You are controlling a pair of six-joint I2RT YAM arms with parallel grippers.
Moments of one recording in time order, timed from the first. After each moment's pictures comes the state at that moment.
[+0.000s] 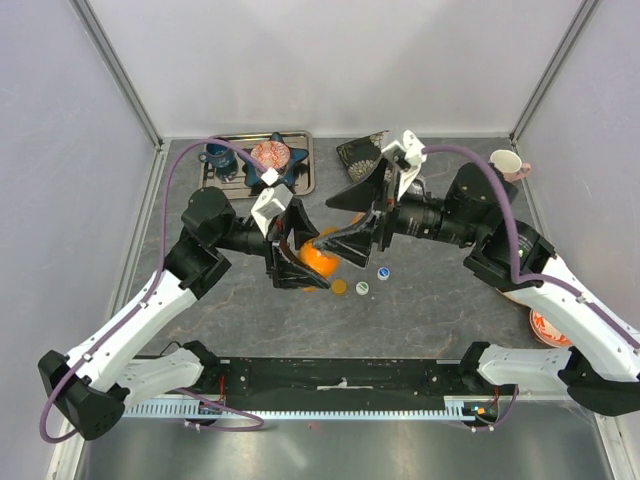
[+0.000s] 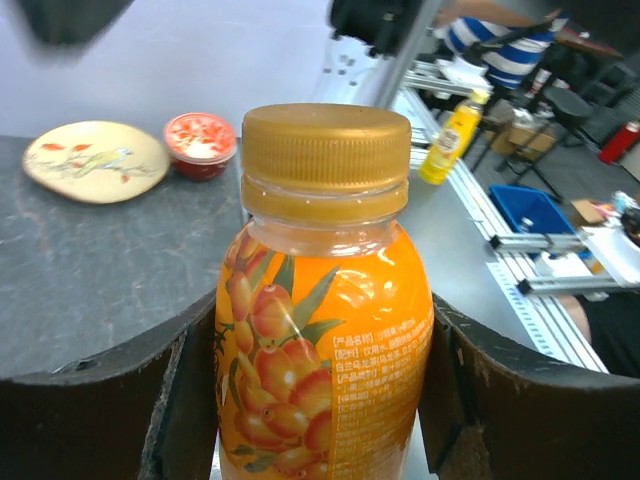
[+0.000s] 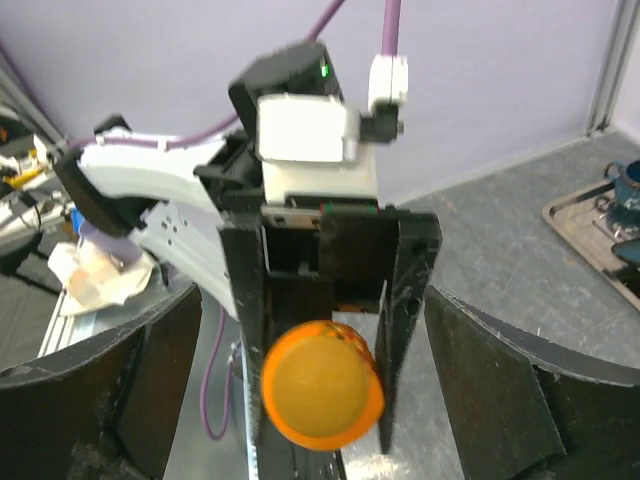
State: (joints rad) left arm -0.65 1.02 1.01 0.18 1.19 -0.40; right arm 0.91 1.13 1.51 -0.33 -0.46 0.28
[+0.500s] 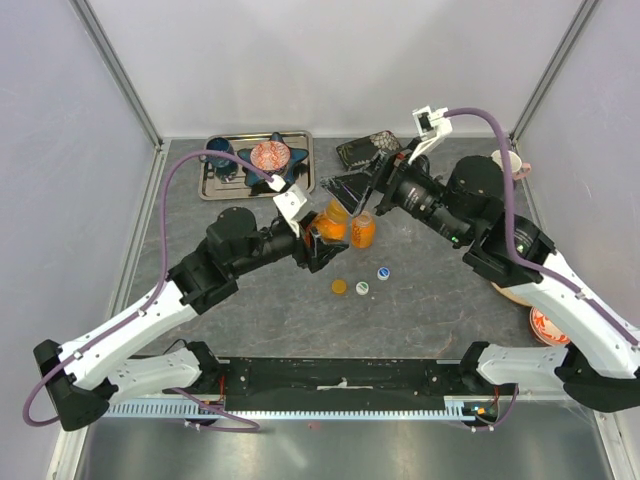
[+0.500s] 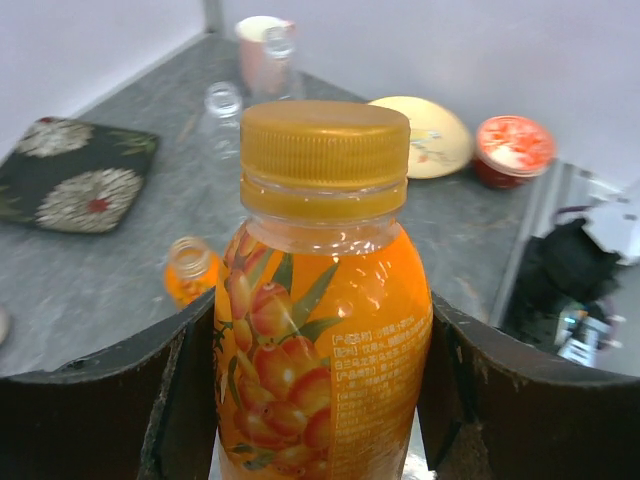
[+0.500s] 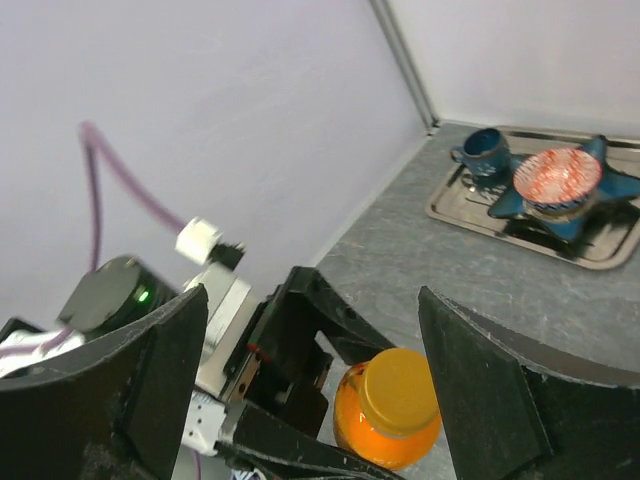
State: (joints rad) left arm -0.85 0.99 1.00 -0.07 0.26 -0.10; right arm 0.91 1.15 1.59 -0.36 0.04 0.53
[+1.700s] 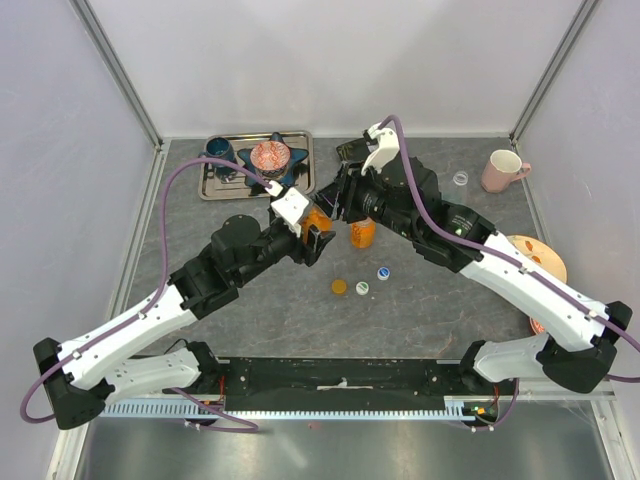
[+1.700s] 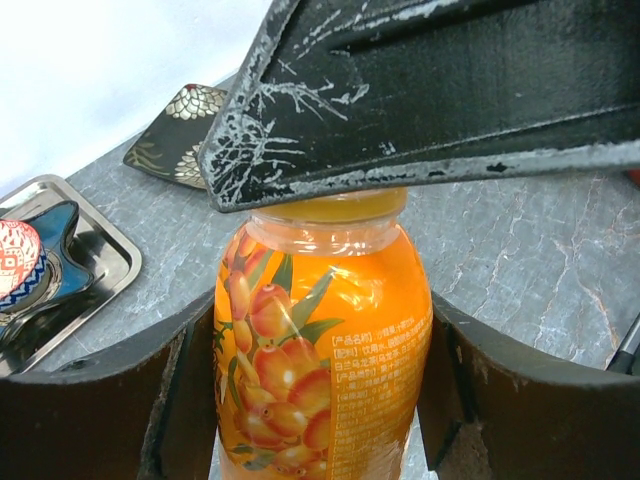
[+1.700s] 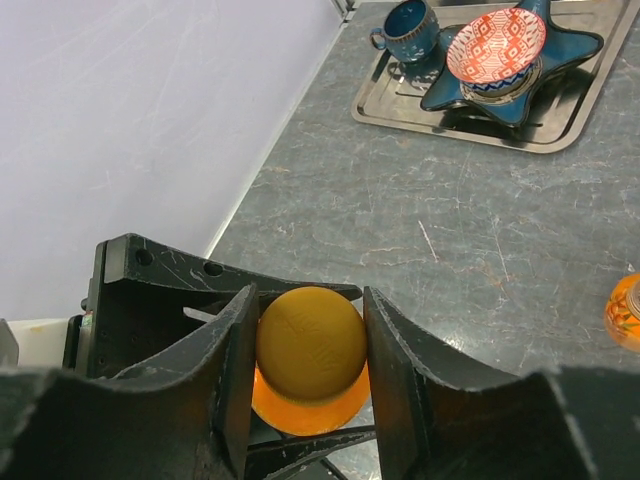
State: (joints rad) left arm -0.93 0.97 0.96 -0.10 -0.12 0.03; right arm 0.91 1.31 1.52 -0.44 0.14 0.60
